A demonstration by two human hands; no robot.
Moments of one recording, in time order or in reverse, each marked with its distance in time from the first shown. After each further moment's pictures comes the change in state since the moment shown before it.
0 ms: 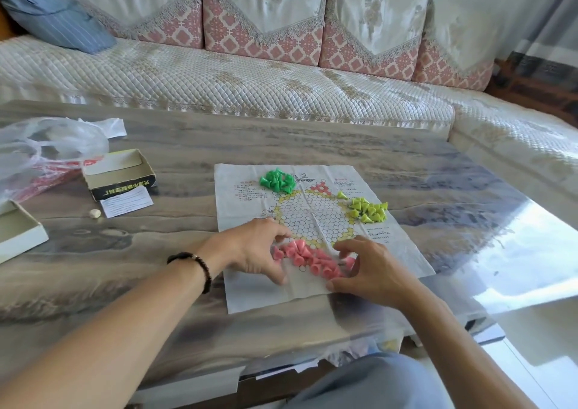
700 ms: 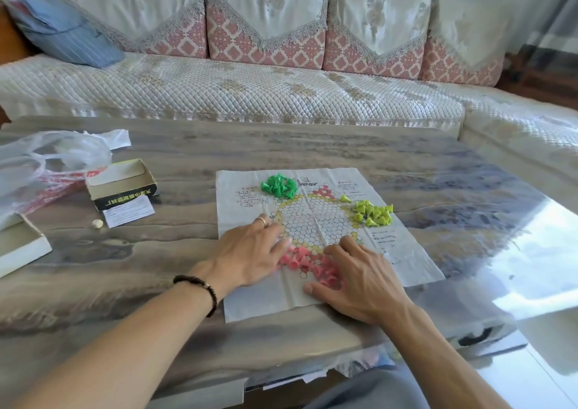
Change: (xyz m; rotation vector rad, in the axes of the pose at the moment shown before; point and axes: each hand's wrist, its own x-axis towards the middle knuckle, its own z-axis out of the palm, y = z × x) left_hand 0.006 -0.009 0.022 0.341 0.349 -0.055; right_hand 0.005 -0.003 0.028 -0.405 0.200 -0.174
